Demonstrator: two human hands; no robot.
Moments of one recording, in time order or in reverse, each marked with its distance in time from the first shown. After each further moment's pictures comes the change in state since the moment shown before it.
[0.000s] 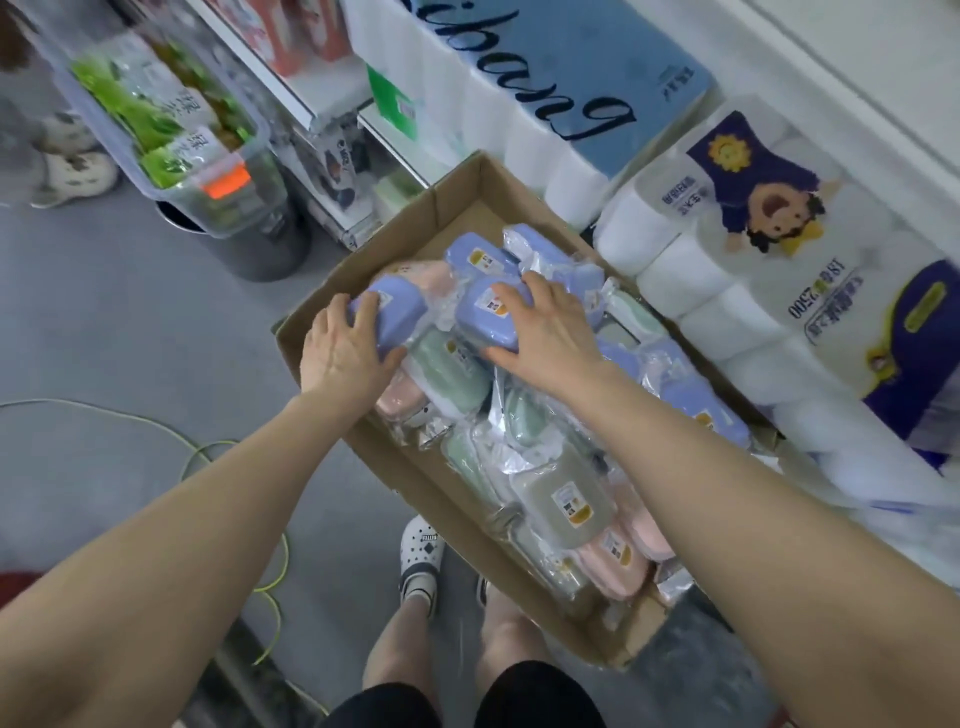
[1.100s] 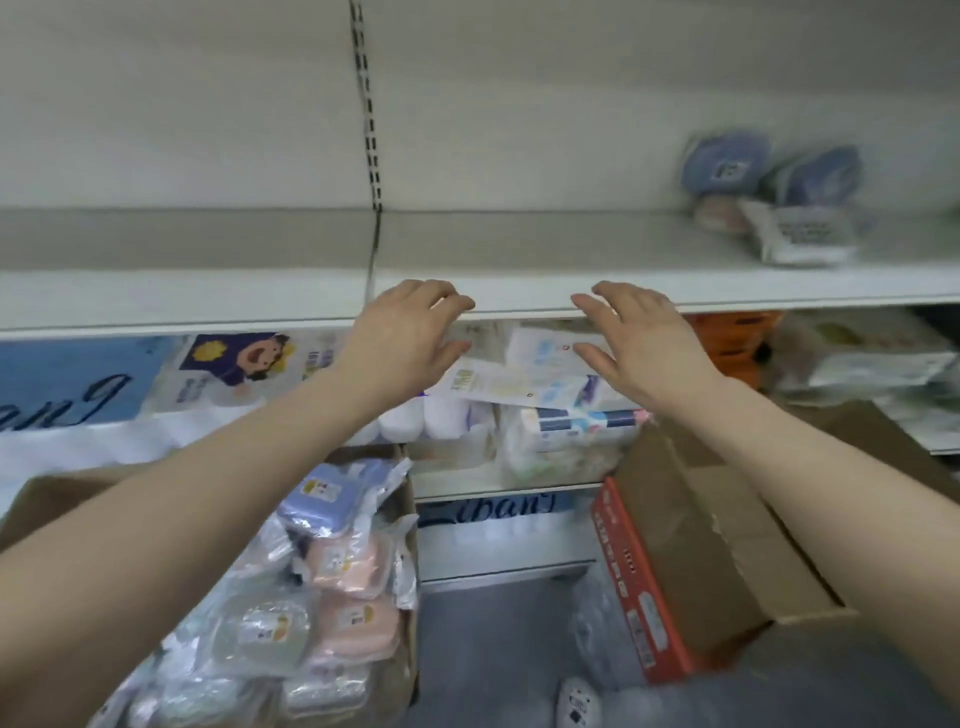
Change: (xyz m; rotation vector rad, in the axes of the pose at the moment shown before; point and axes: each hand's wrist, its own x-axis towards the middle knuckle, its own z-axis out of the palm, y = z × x) left_hand -0.216 0.465 -0.126 -0.011 0.310 1.535; right_hand -0.535 0.207 -0.176 -0.396 0.571 0.727
